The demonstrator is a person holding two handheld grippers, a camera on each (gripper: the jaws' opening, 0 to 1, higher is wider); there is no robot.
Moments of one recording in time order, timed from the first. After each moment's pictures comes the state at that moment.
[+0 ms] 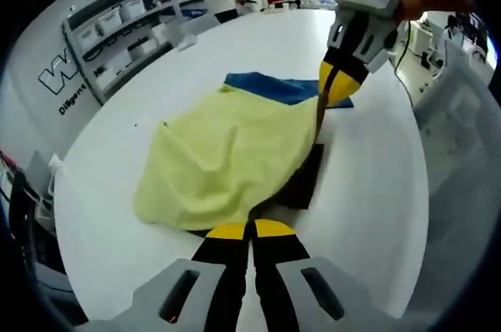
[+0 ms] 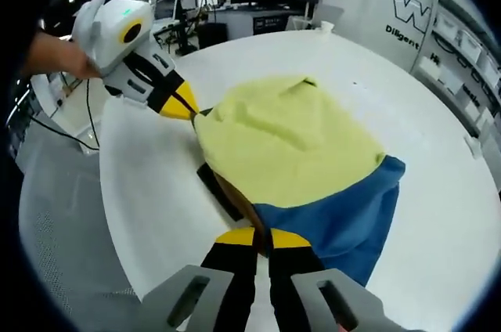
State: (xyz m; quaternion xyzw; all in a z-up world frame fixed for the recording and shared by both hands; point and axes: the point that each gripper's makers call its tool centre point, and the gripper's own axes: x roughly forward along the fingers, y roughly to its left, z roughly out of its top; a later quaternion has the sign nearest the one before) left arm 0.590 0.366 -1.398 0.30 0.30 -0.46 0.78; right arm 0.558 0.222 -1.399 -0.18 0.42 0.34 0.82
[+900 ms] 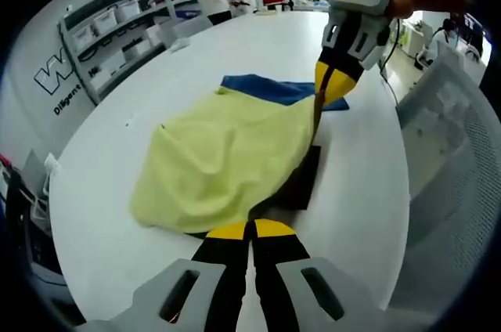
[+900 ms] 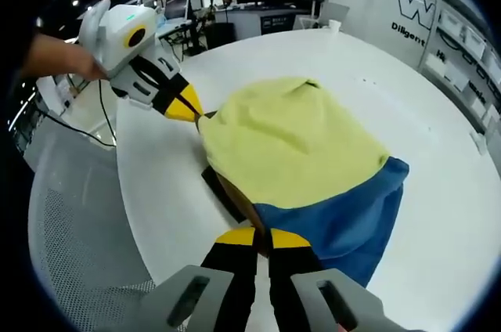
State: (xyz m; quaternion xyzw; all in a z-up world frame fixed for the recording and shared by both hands) left arm 0.561 0.367 -1.396 0.29 0.31 -0.48 0.77; right arm 0.528 0.224 -1.396 -0.16 0.43 0.36 0.81
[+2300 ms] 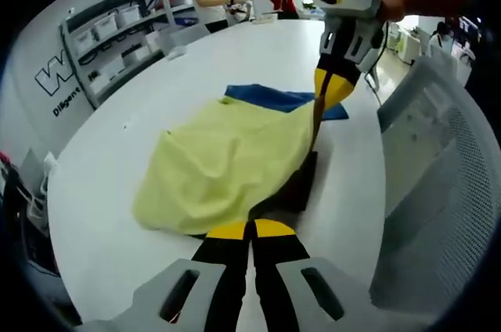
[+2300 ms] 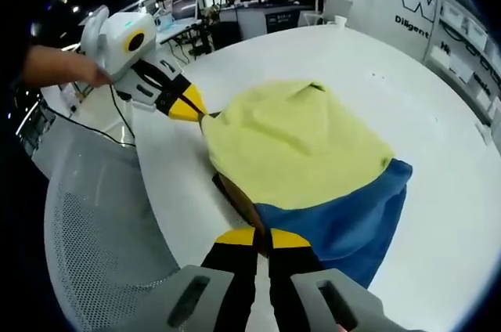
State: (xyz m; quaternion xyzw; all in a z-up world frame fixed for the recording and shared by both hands) left arm 0.528 0.376 -1.386 0.27 0.29 -0.49 0.78; right arm 0.492 0.235 -1.385 -0.14 0.44 0.37 0.80
